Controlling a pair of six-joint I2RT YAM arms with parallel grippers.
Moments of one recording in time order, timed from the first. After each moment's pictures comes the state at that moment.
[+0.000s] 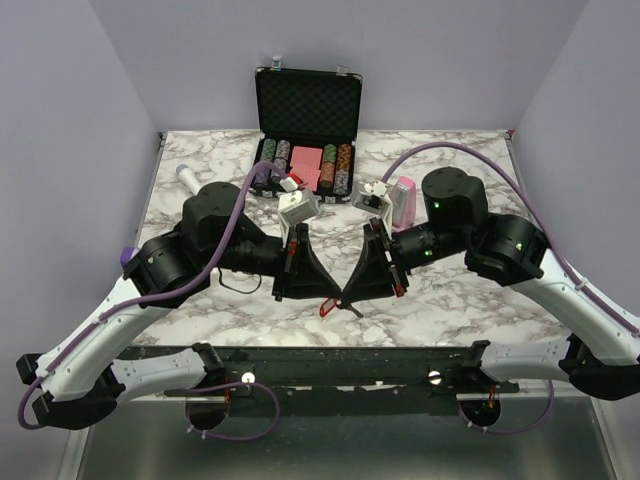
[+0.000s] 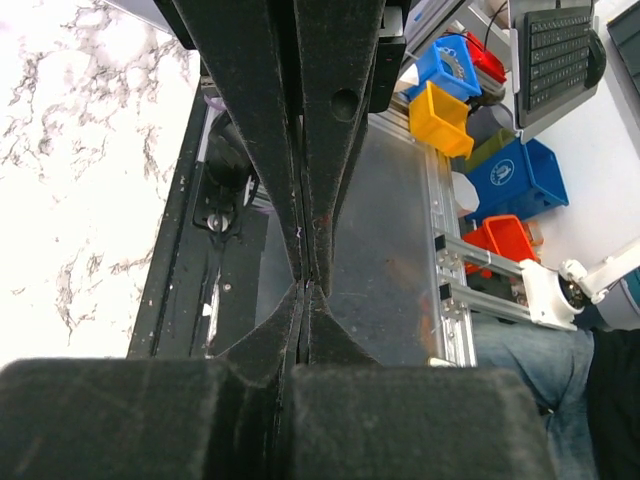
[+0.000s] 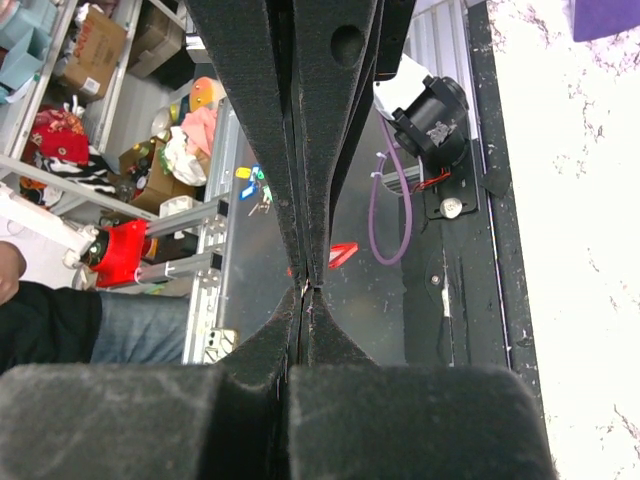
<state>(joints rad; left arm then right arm) -0.92 1.01 1.44 -0.69 0.75 -0.40 0.98 1.19 1.56 -0.75 -0.78 0.32</state>
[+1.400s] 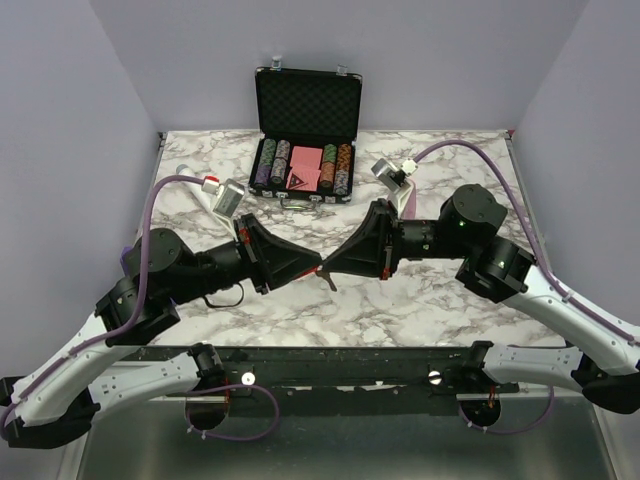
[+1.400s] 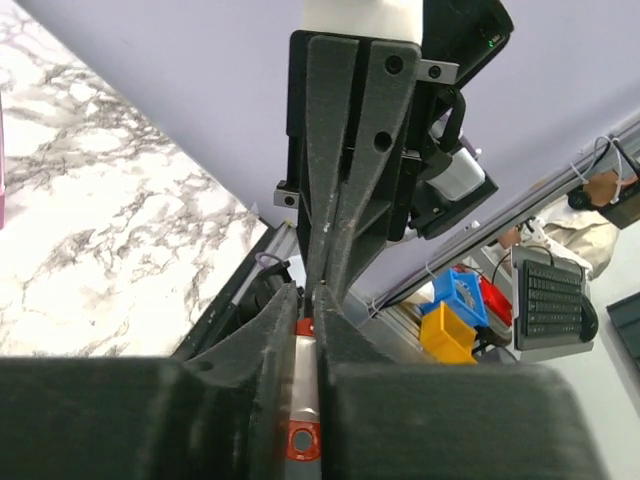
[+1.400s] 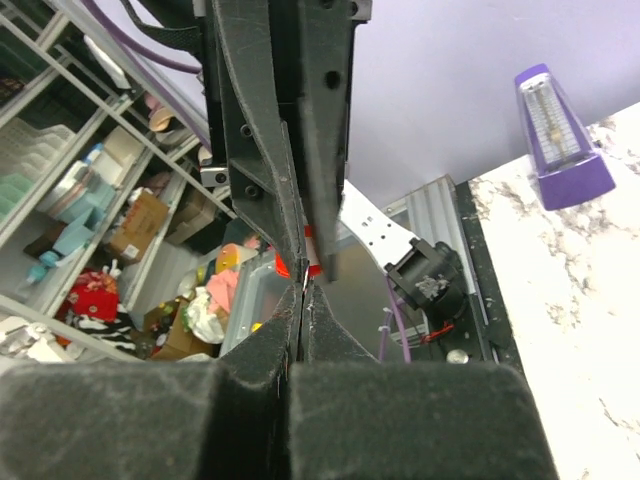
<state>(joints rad) -1.00 0.73 1.16 -0.32 0.21 -0.75 0.97 1.07 1.25 -0.08 -0.61 0.66</state>
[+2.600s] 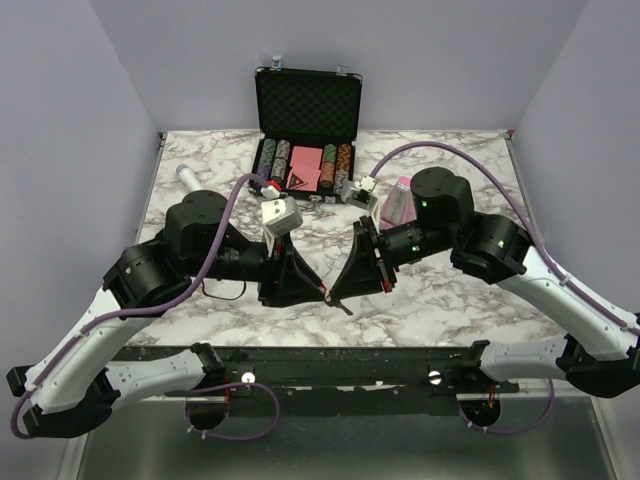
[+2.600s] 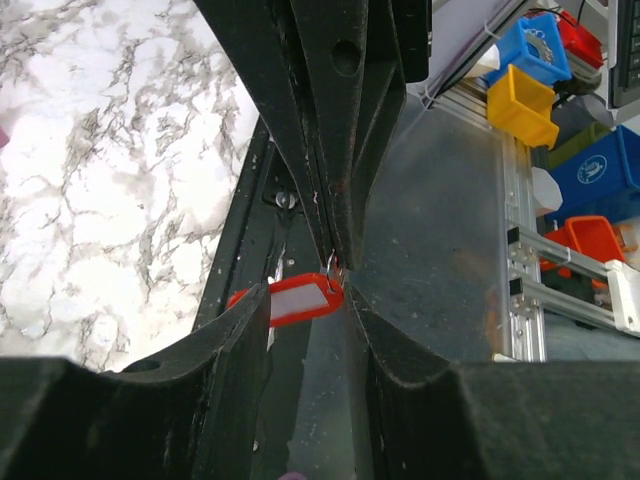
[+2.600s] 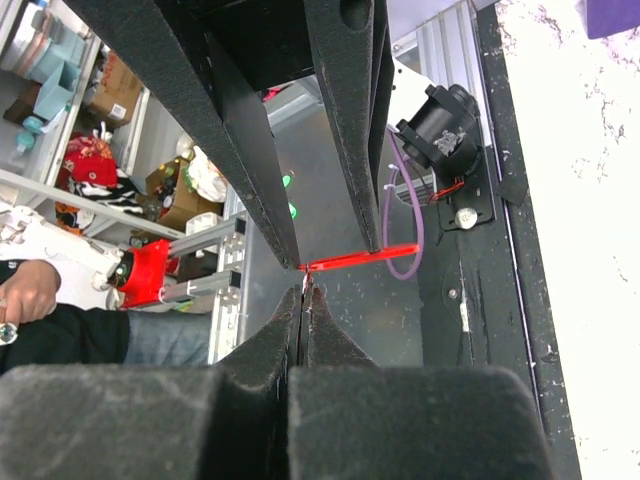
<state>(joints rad) -0.90 0.94 1.45 -0.83 0.61 -0.25 0.98 1.21 1.50 -0.64 -0.79 0.42</state>
